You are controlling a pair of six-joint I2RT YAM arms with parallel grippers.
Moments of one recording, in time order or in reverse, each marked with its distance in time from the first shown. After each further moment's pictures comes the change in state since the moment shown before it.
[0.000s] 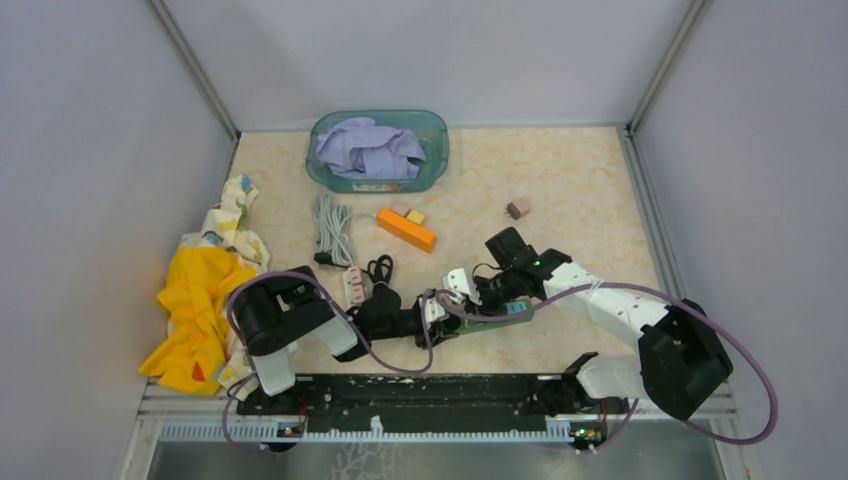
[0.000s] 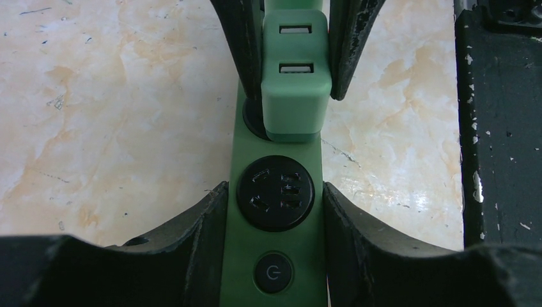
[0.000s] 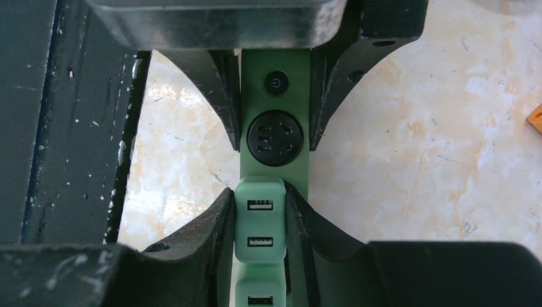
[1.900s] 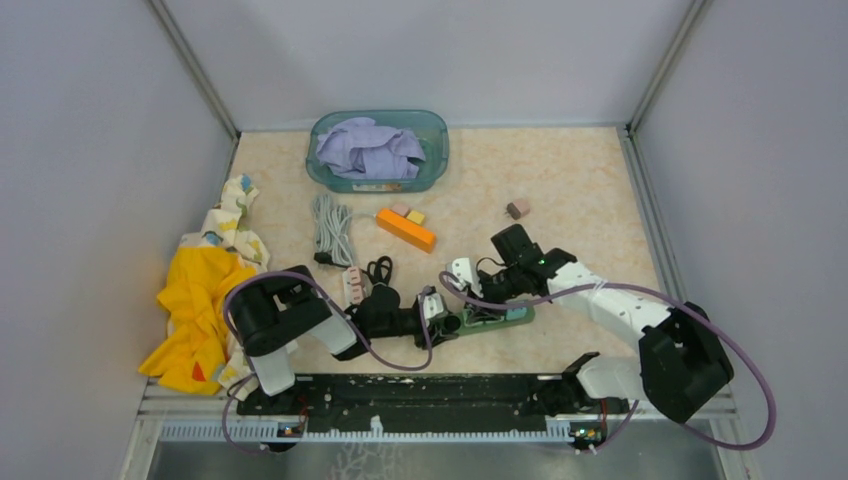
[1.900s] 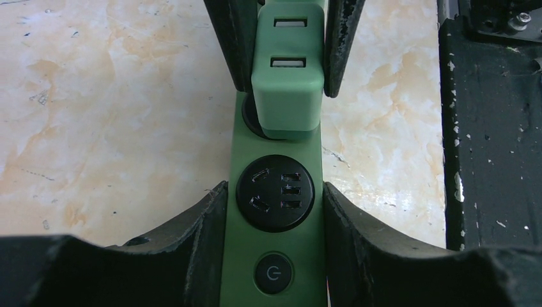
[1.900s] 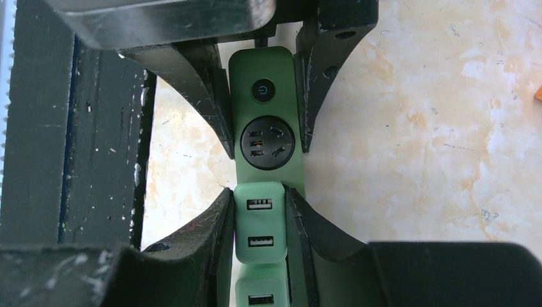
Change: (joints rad) left arm 0.017 -0.017 -0.004 -0.022 0.042 -0.044; right arm -0.043 -0.004 -0.003 0.042 -0.035 0.168
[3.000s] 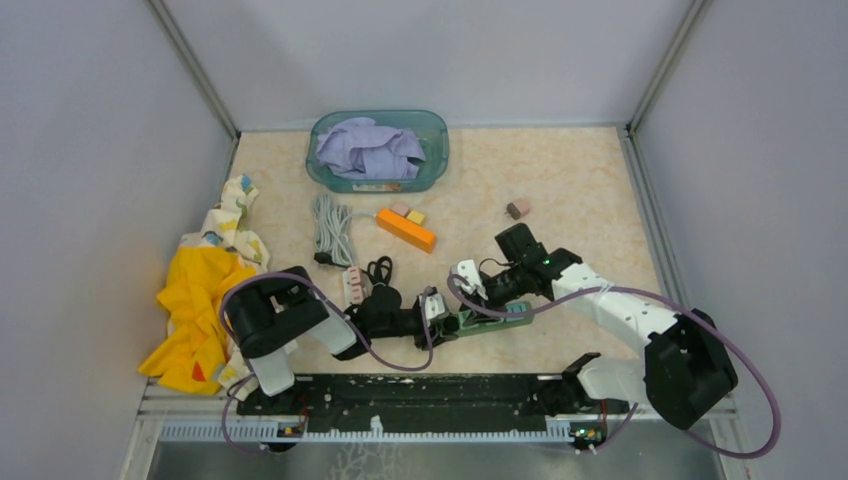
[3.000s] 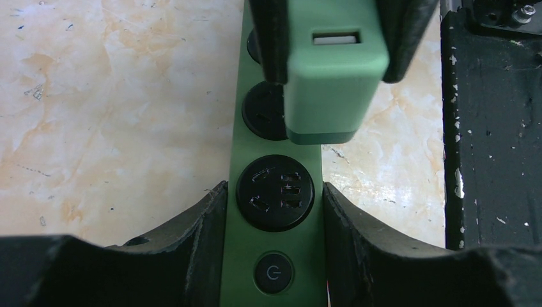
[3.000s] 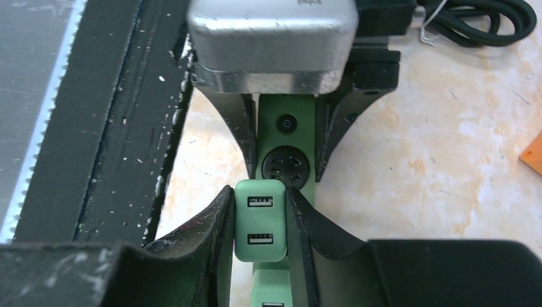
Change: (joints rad) left arm 0.002 -0.017 0.008 -0.048 -0.009 0.008; right arm -0.024 -0.038 -0.003 -0.023 -0.141 -0.107
